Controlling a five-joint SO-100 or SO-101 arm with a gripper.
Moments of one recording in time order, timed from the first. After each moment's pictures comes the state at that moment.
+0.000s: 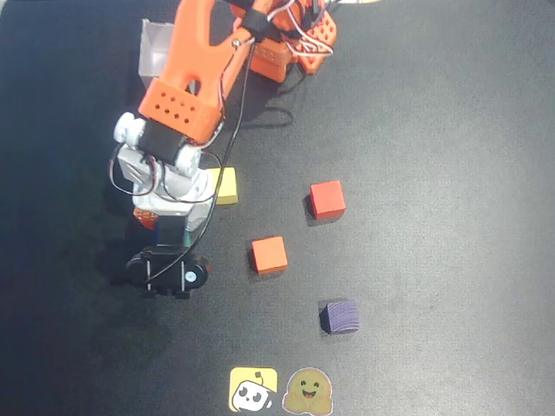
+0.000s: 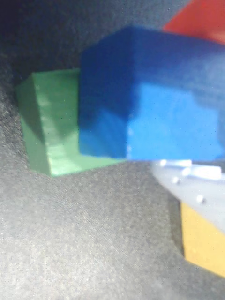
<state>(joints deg) 22.1 85.5 105.4 62.6 64.5</state>
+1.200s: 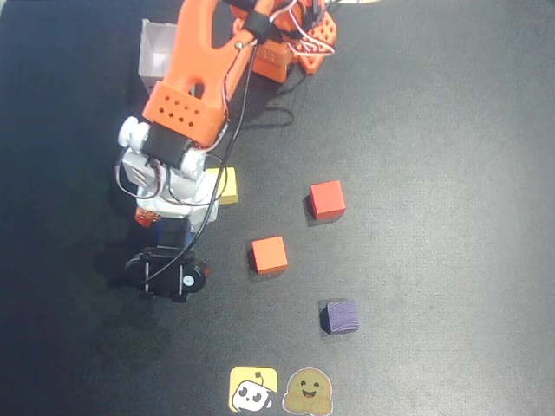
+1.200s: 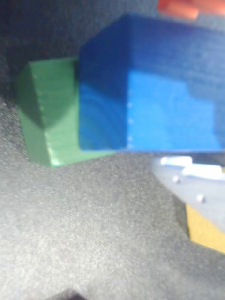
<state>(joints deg) 20.8 85.7 105.0 63.5 69.4</state>
